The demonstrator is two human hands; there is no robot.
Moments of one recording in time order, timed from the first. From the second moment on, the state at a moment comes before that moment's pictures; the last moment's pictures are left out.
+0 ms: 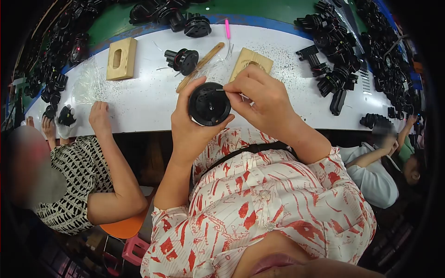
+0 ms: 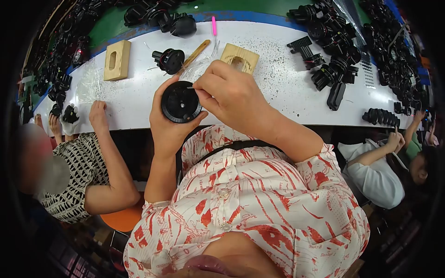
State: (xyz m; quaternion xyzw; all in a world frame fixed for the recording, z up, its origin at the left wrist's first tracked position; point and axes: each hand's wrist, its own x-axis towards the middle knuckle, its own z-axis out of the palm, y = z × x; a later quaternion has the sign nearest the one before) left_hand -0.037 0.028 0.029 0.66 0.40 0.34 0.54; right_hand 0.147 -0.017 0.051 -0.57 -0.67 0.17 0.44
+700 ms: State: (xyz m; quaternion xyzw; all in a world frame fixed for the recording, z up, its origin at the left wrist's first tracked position) left_hand -0.030 0.049 0.004 0.83 0.32 0.41 0.21; right_hand 0.154 -0.003 0.052 -0.62 -0.59 0.33 0.40
